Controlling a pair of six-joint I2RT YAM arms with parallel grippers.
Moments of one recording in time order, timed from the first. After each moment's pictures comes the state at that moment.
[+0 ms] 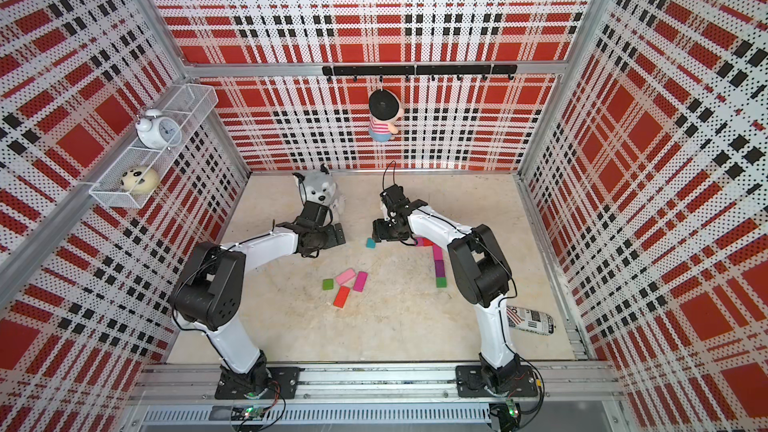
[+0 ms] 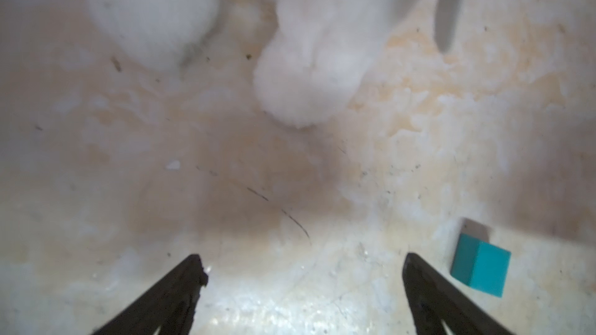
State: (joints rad) left arm -0.32 1.78 1.07 -0.29 -0.08 -0.58; right arm 0.57 2.07 1.59 -0.56 -0.23 0.42
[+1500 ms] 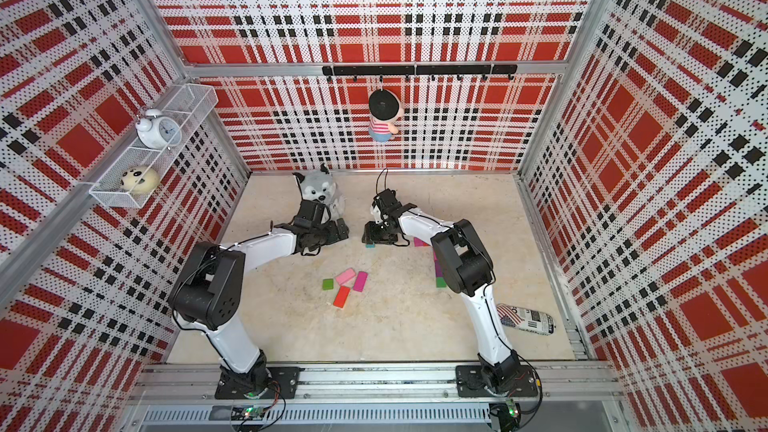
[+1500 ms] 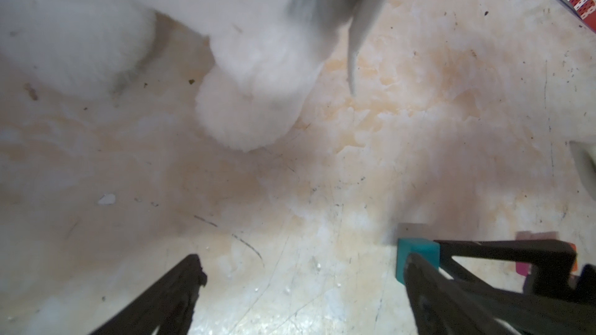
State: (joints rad) left arm -0.32 1.78 1.05 -0.17 0.04 -0.59; right arm 0.59 2.25 1.69 -0.48 -0.37 0.45
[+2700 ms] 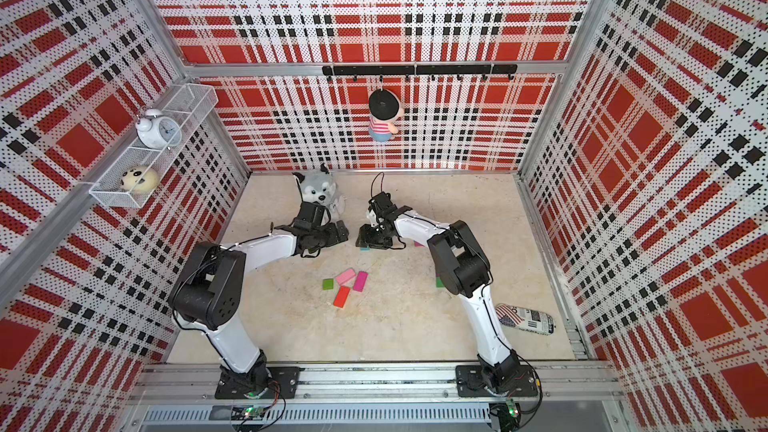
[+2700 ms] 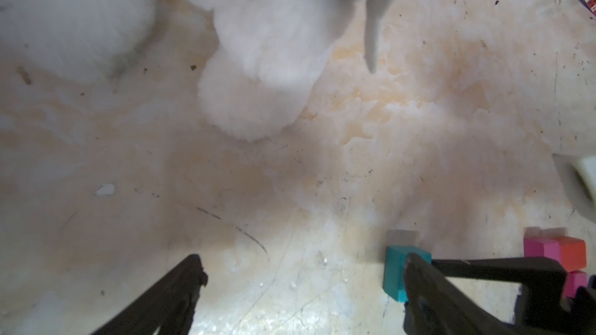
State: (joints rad) left arm -0.32 1.78 1.03 -0.16 0.05 -0.59; right arm 0.62 2.25 1.68 -0.48 -0.42 0.55
